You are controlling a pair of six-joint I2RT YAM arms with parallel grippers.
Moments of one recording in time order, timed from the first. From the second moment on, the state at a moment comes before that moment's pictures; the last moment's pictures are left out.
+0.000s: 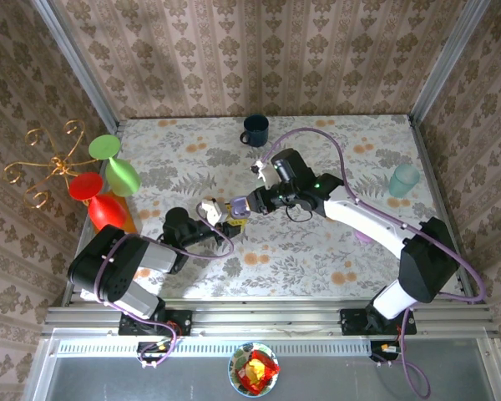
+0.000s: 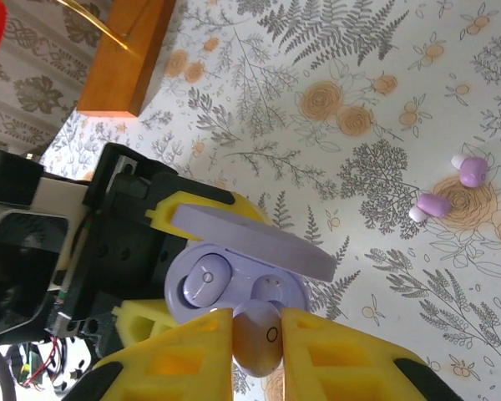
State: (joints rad) left arm -0.50 1.53 0.26 1.18 0.72 0.07; right arm 0.67 1.57 1.24 -0.43 -0.36 0.28
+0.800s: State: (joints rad) left arm -0.50 1.53 0.26 1.18 0.73 0.04; right arm 0.67 1.64 1.24 -0.43 -0.37 0.28
